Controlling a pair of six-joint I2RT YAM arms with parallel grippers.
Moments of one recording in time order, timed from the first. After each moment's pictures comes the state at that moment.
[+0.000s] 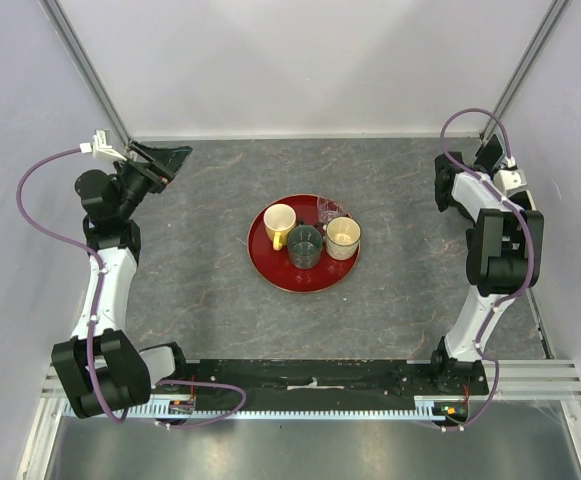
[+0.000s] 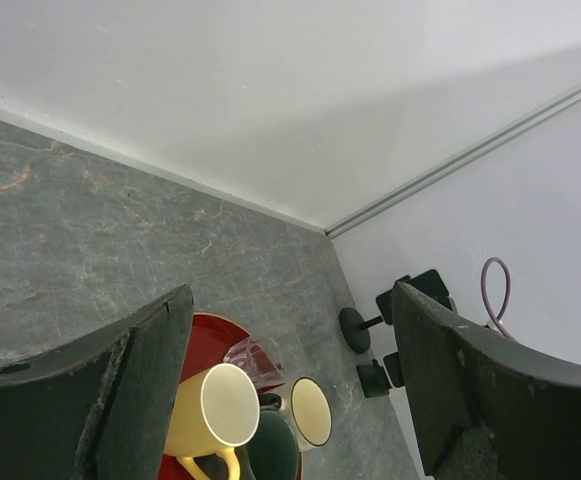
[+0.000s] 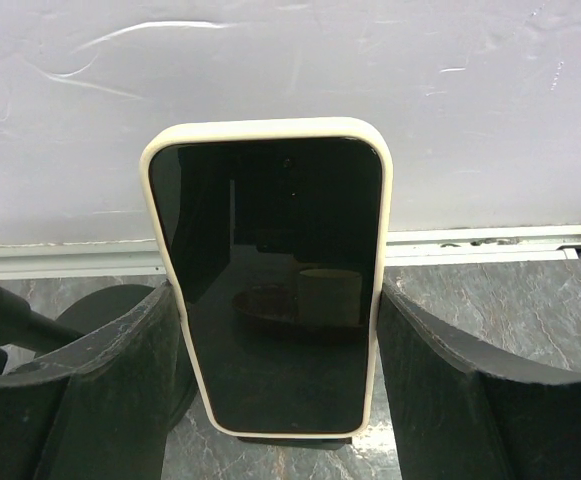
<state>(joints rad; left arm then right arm) 0.23 1.18 0.90 0.38 0.64 -0.91 -0.07 1.91 1.41 -0.87 1.36 1.44</state>
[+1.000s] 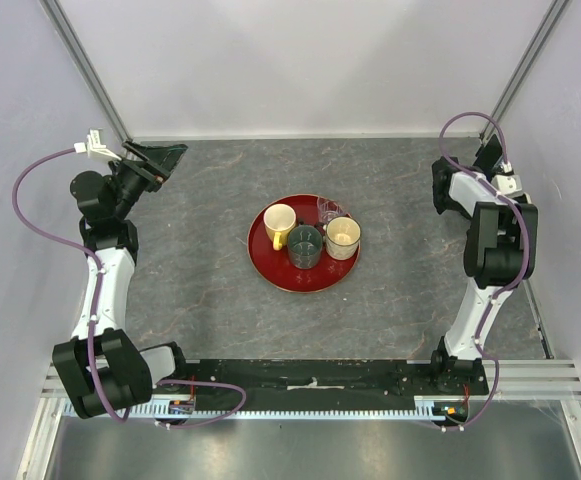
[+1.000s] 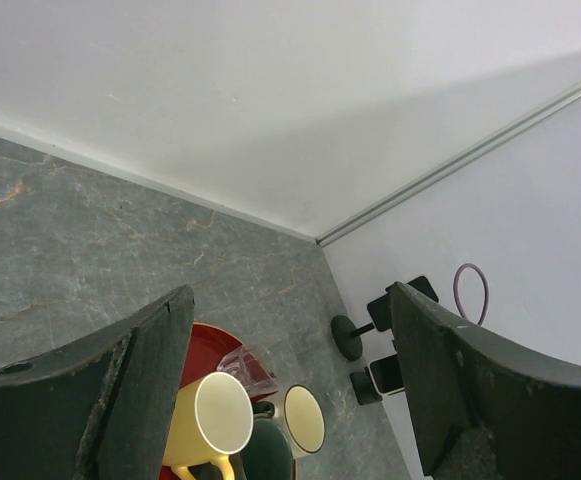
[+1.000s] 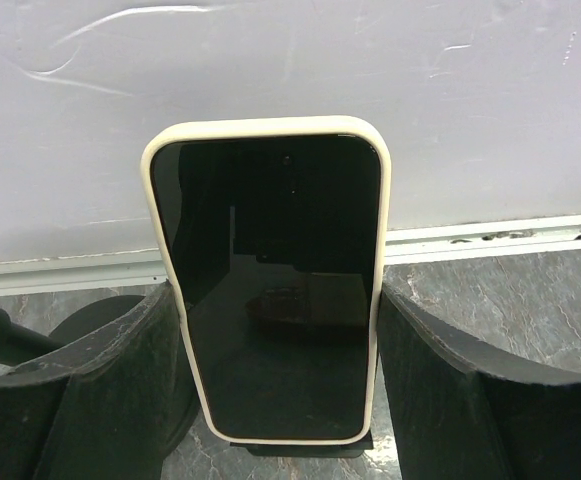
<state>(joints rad) 0.26 1.18 0.90 0.42 0.67 -0.95 -0.08 1.99 1.43 -0.92 1.40 1.57</state>
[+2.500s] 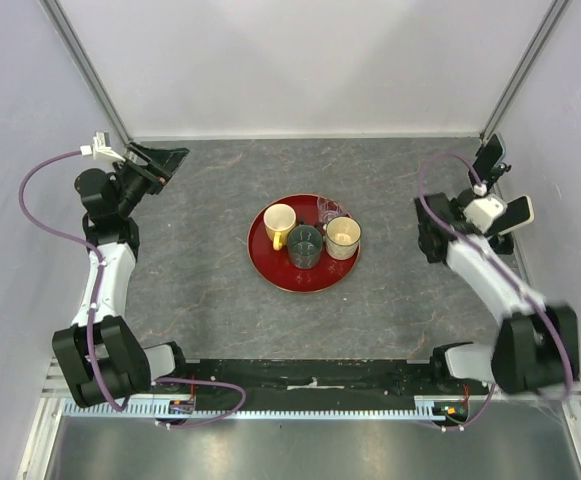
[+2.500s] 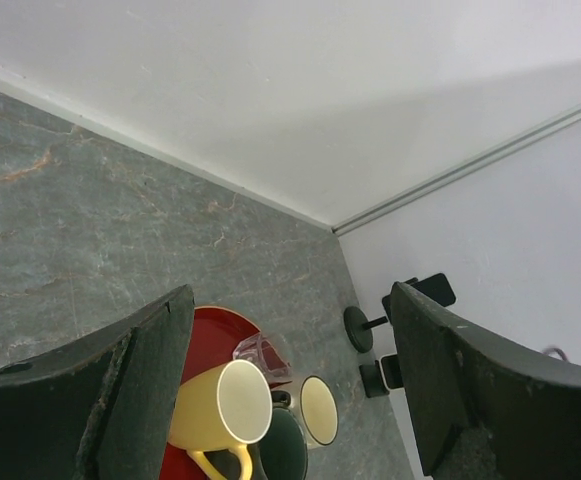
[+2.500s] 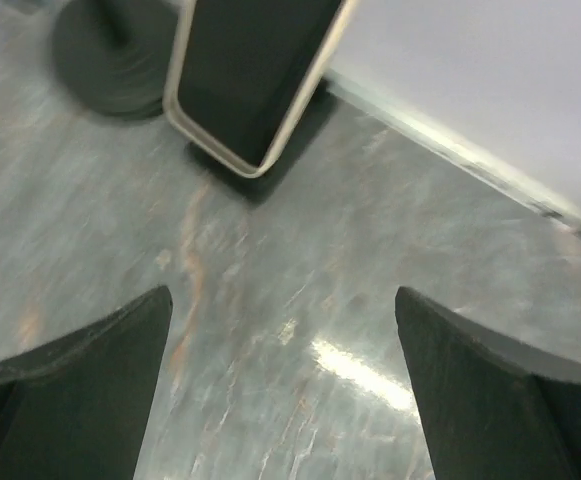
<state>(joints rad) 0.26 1.23 0.89 0.39 0.66 -0.93 0.19 1.41 0.96 -0.75 1.16 1.02</state>
